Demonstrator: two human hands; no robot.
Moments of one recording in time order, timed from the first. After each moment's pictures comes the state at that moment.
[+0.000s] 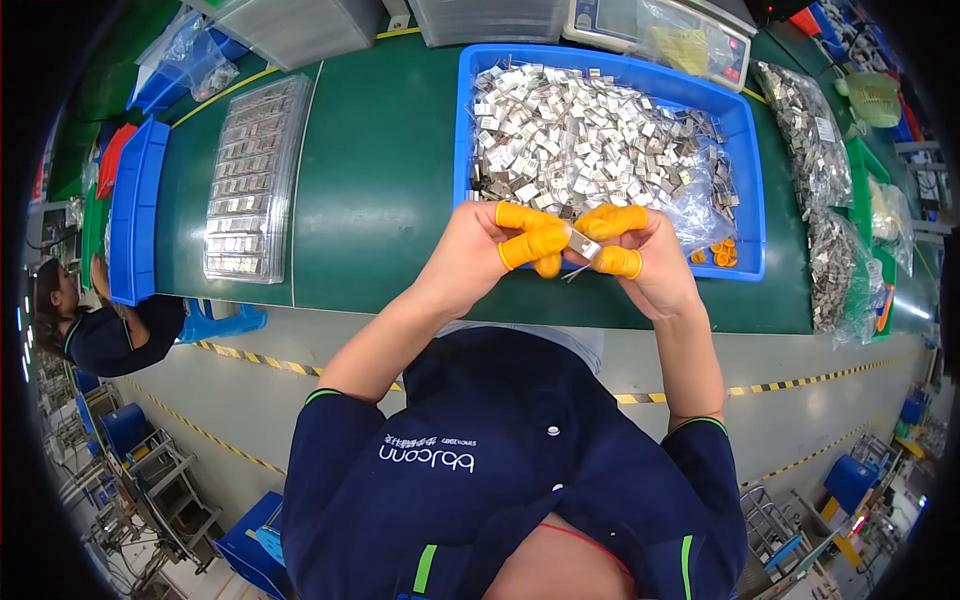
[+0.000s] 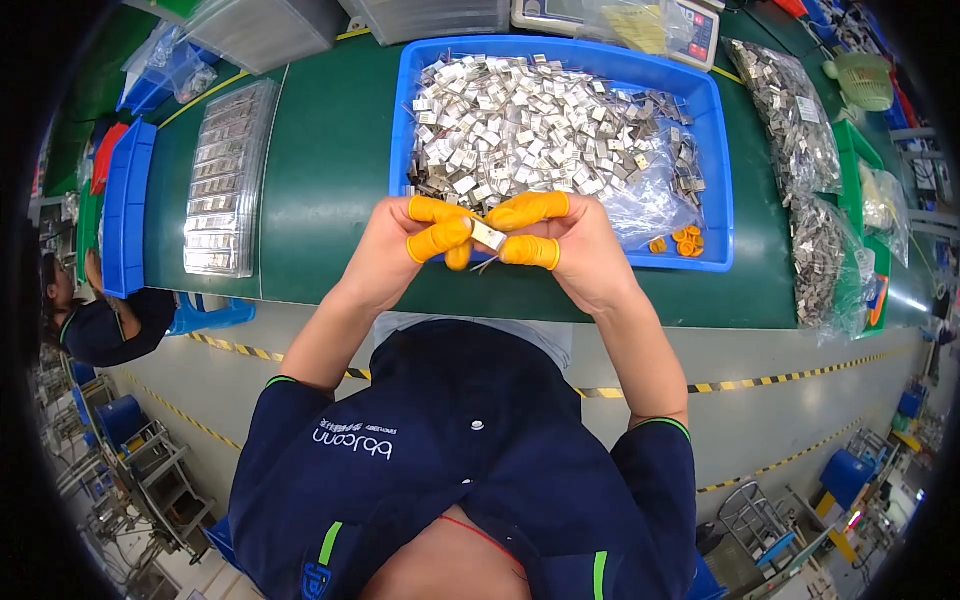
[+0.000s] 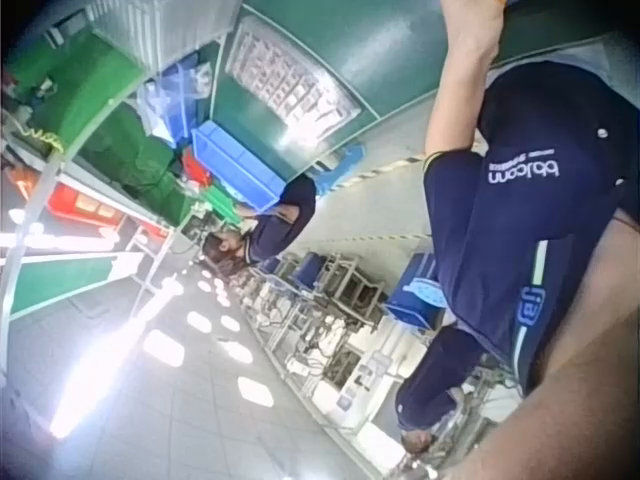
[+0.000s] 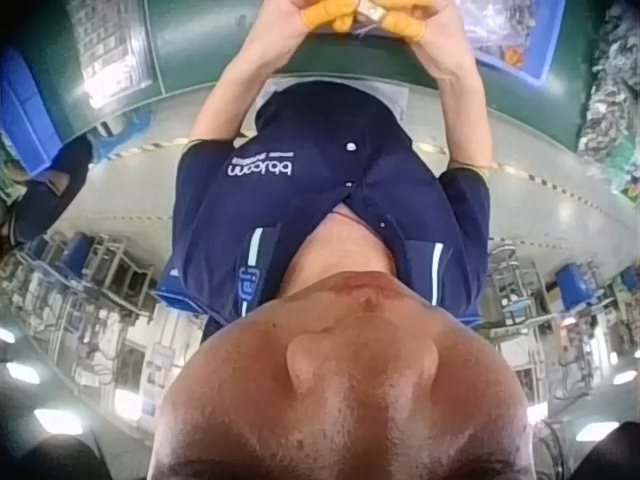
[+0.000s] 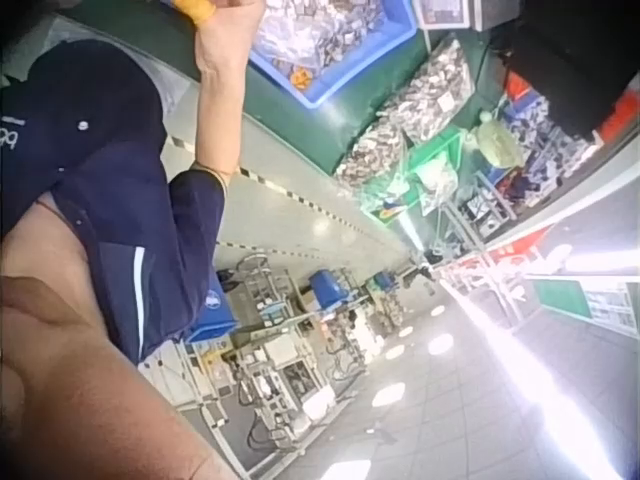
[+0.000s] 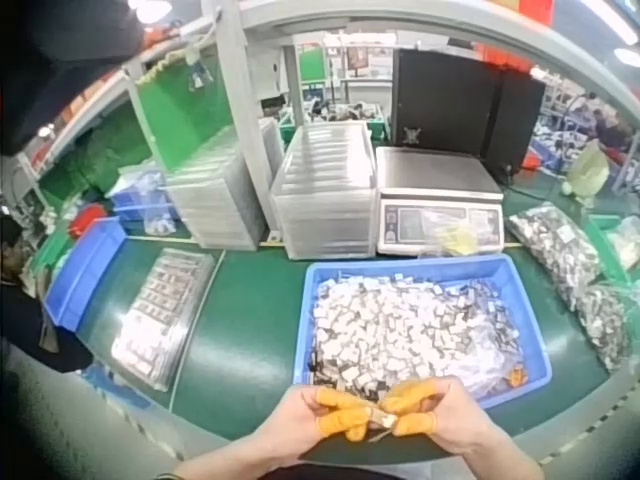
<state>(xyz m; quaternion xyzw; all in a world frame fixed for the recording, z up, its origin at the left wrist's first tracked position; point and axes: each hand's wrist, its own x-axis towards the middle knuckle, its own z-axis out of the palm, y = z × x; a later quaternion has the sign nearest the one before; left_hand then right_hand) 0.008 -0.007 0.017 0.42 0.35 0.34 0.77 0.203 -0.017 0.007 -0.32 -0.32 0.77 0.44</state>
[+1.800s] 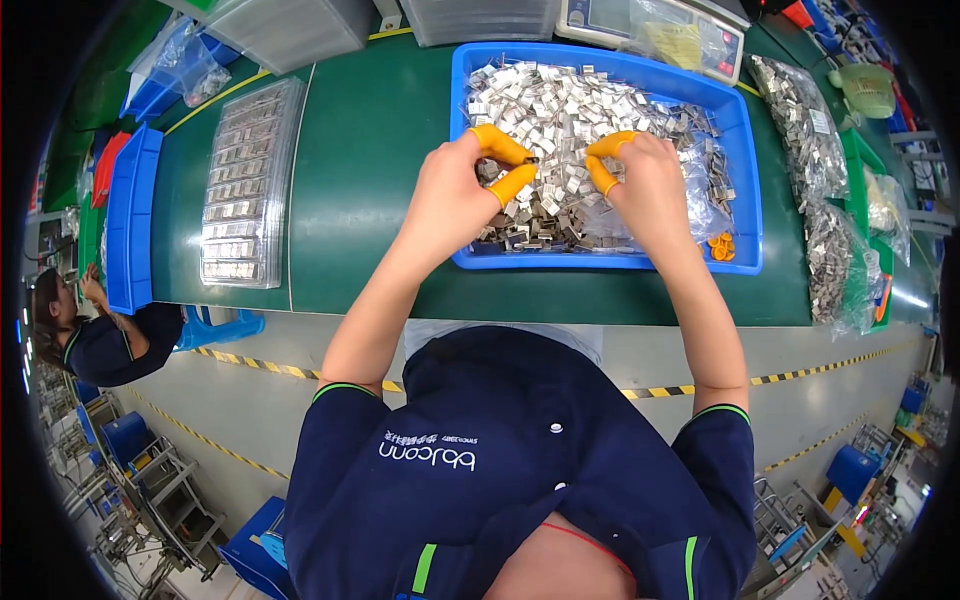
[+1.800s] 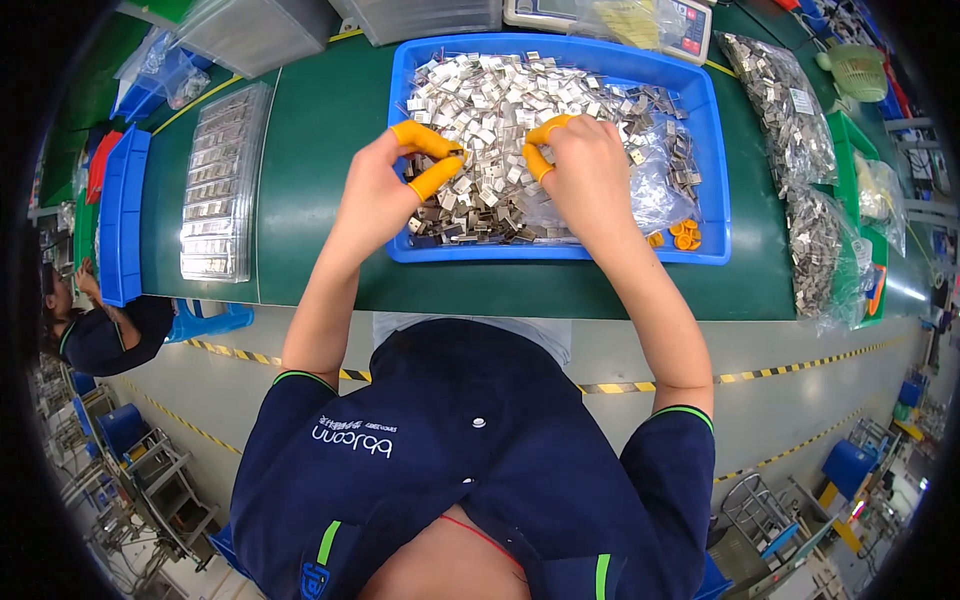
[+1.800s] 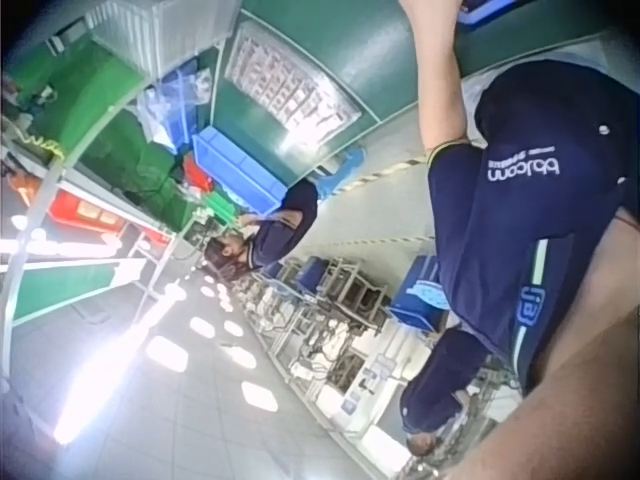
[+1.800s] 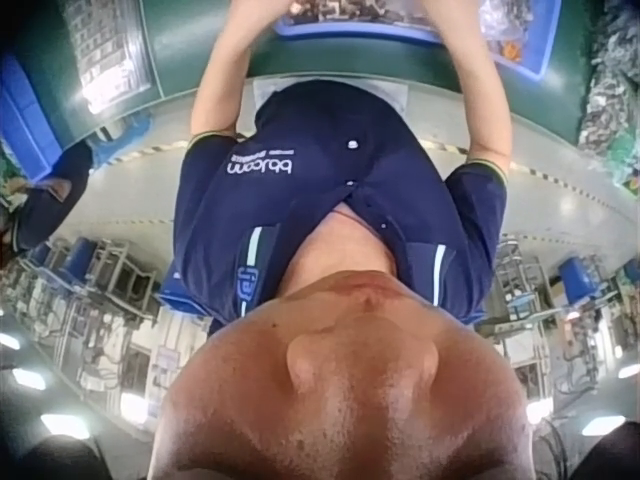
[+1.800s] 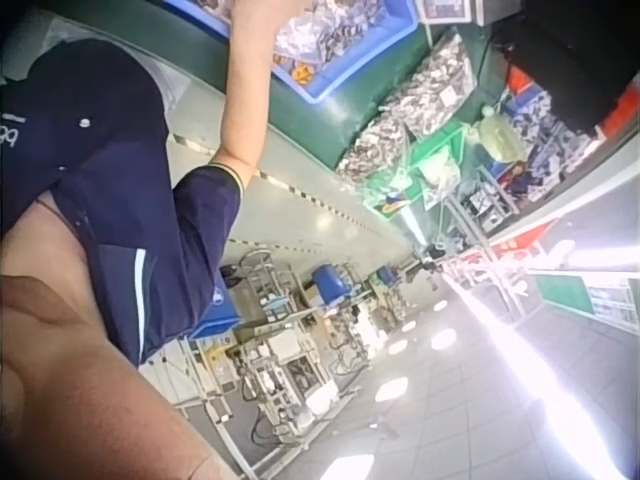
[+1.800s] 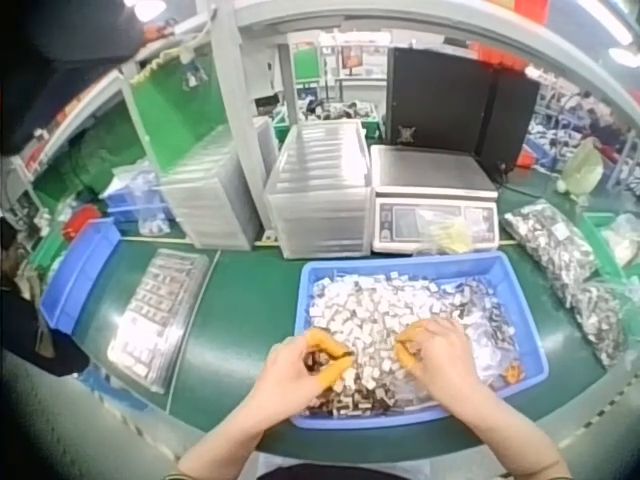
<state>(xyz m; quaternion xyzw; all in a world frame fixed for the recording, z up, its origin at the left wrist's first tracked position) 0.006 0.036 0.012 0.64 0.51 0.37 0.44 0.210 0.039 -0.002 -0.54 -0.82 0.01 0.19</state>
